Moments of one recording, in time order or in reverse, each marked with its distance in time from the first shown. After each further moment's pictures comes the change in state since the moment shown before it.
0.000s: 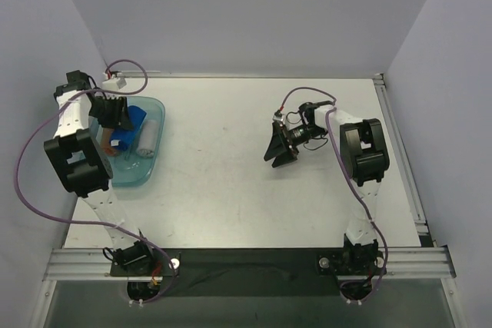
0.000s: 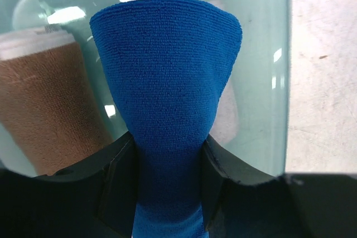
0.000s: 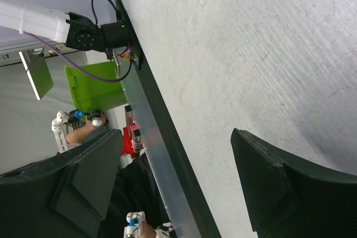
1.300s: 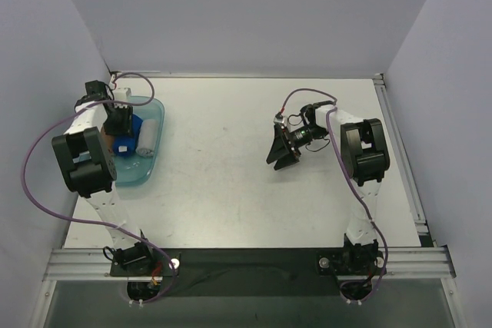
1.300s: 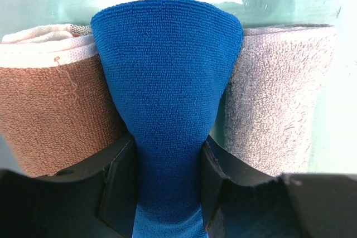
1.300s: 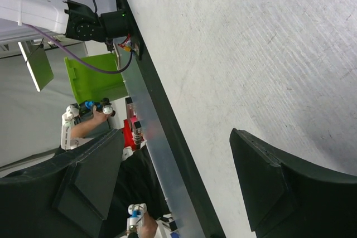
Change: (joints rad) left arm -0.064 0.002 -0.249 0.360 -0.319 -0.156; right arm -0.008 0.001 0.000 -0.092 0.001 -0.090
